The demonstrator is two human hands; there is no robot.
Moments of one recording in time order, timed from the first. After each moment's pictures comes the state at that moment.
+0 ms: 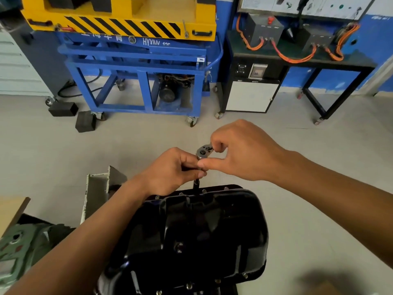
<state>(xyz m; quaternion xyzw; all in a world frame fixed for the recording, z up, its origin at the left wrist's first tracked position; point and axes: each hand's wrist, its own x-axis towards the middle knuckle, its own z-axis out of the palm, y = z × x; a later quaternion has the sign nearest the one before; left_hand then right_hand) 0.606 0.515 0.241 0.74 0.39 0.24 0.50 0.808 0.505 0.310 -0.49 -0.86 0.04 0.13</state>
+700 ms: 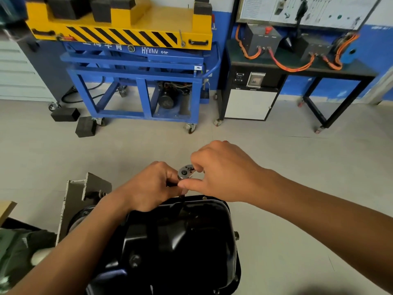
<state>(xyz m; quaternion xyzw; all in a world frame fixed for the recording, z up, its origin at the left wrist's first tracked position) 0.636 0.504 0.252 0.76 0.46 0.15 0.44 0.831 0.494 0.302 -0.46 -0.88 0.05 0.09</state>
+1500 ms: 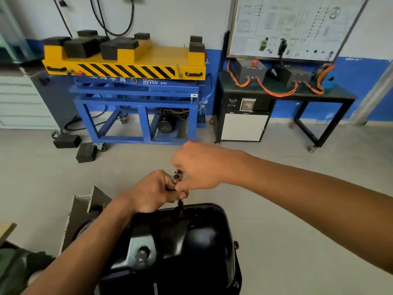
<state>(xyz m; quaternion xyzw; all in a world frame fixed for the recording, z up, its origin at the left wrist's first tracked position) 0.633 0.502 0.244 0.74 0.44 0.19 0.48 0.803 0.502 0.336 -0.40 -0.91 0.04 -0.06</state>
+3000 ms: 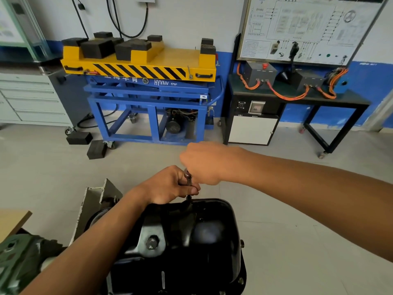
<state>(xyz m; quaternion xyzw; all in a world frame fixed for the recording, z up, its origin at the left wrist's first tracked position) 0.635 0.508 0.232 0.74 0.45 0.19 0.46 0.783 0.499 0.335 -0.42 -0.89 -0.03 -0.14</state>
